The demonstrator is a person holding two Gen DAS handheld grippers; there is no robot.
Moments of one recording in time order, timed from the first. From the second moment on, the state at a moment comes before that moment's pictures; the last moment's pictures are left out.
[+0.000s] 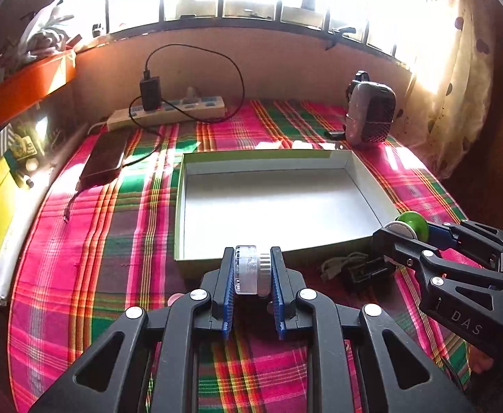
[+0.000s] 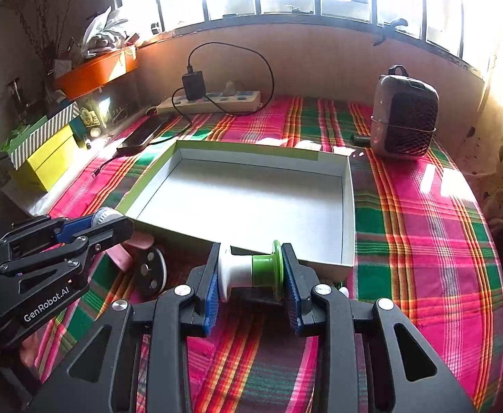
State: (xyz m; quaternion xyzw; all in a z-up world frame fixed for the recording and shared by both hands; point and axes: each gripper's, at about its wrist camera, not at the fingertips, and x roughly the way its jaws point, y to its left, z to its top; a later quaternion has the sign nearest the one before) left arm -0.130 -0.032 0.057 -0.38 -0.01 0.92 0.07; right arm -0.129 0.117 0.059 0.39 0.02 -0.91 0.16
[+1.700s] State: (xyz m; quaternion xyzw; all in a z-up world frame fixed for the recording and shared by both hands) left arm -0.267 -0.023 0.012 -0.43 0.03 0.90 0.05; right arm -0.277 0.084 0.011 0.45 0.03 -0.88 0.12
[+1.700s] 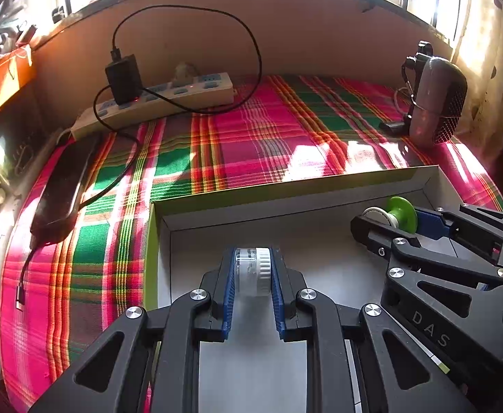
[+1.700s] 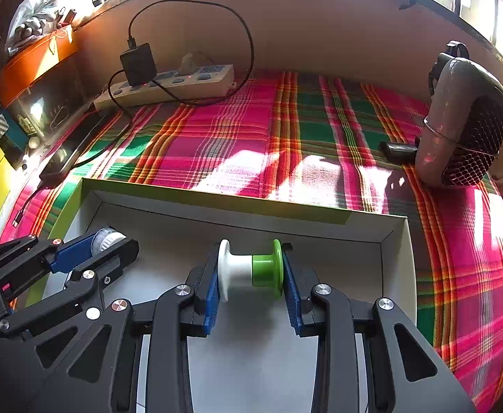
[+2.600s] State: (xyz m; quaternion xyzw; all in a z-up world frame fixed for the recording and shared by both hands) left arm -0.257 -0.024 0.022 -0.43 0.02 0.90 0.04; right arm -0.271 0.093 0.019 0.44 0.02 -0.89 0.10
